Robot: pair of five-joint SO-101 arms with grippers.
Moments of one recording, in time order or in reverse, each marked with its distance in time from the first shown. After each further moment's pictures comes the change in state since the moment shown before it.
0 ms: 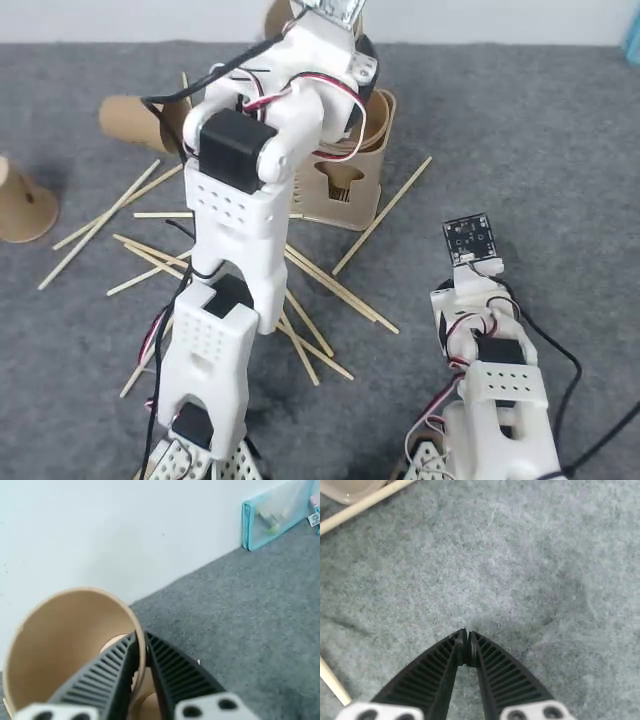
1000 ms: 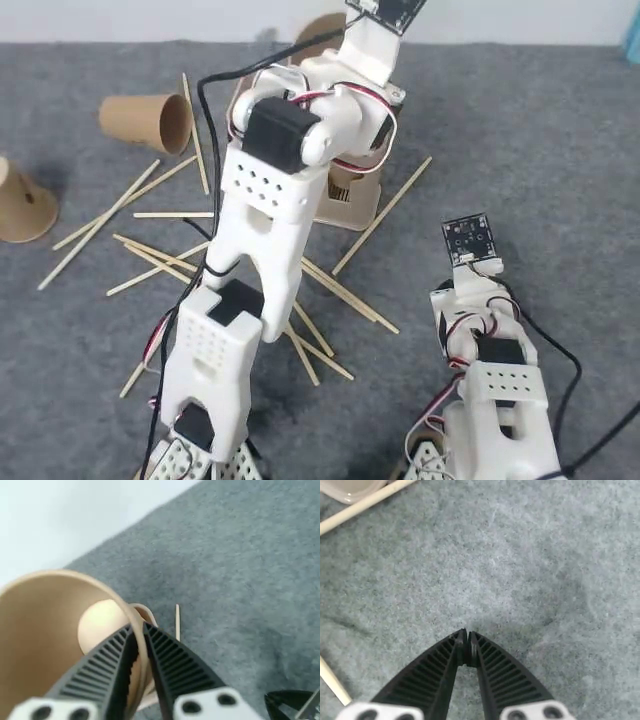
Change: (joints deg) left arm 3.3 -1.8 14.3 0.0 -0.4; right arm -0.1 0.0 0.0 0.0 0.2
